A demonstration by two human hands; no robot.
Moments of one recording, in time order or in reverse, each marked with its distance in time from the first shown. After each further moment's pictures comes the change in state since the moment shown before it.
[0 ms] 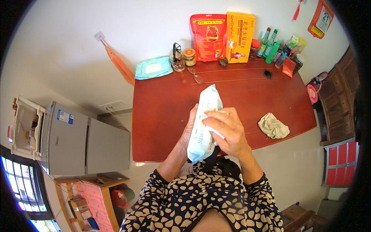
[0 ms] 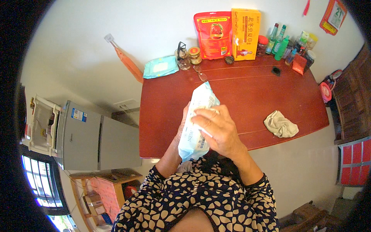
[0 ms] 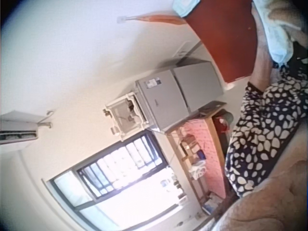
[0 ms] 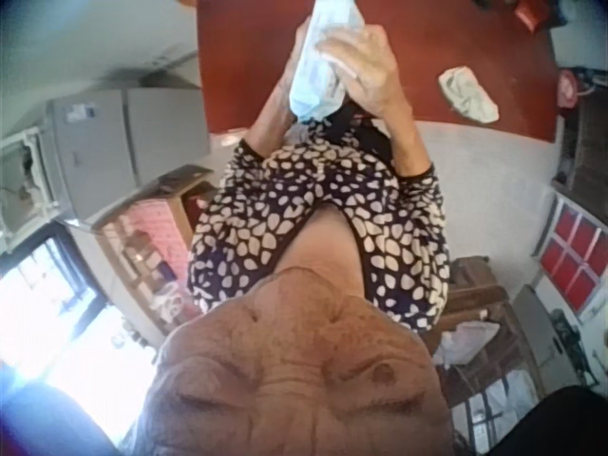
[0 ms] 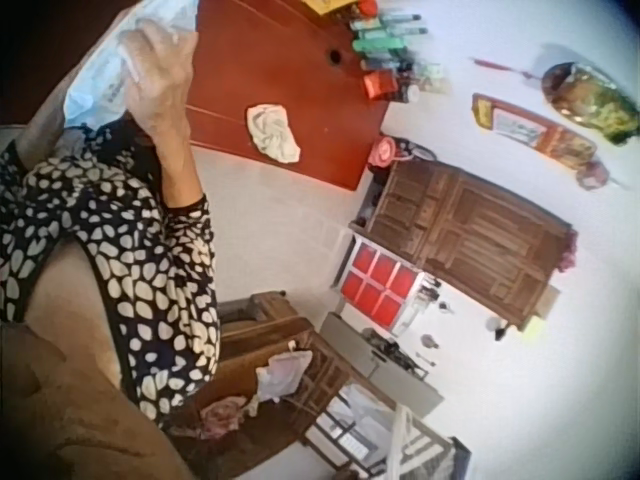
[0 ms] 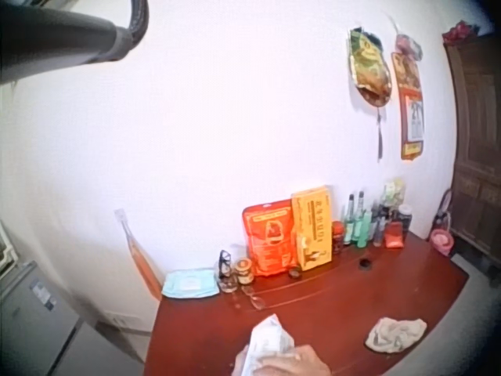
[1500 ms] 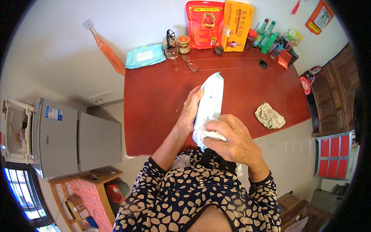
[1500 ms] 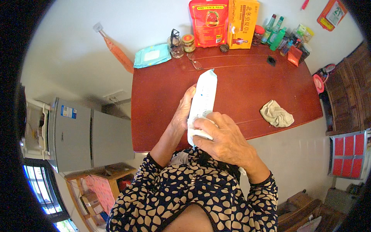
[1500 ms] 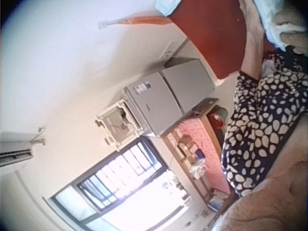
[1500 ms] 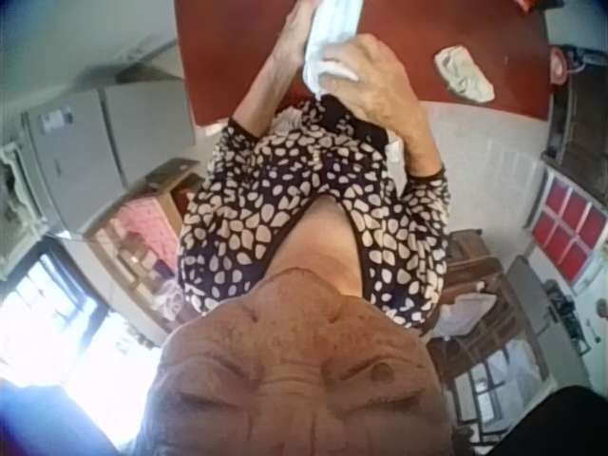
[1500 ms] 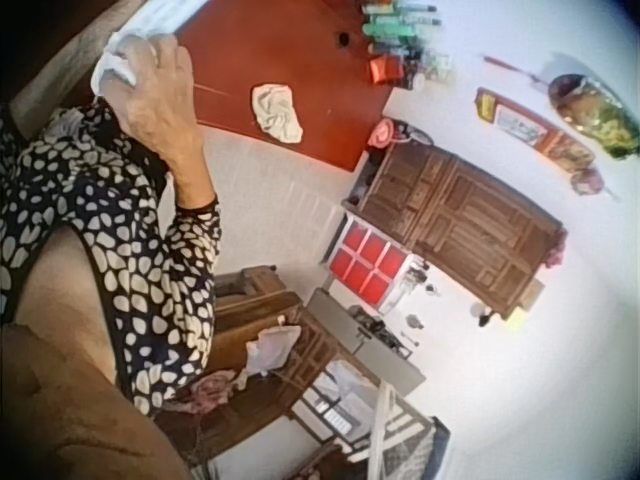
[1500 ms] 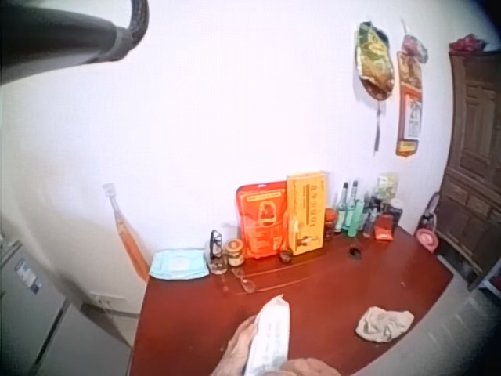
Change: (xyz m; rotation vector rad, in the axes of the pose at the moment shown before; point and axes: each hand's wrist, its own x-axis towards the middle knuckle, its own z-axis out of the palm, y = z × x) left_hand 0.030 0.020 -0.024 0.340 0.190 0.117; right_hand -0.005 -0.034 -0.016 -0.146 -0.371 -0.074
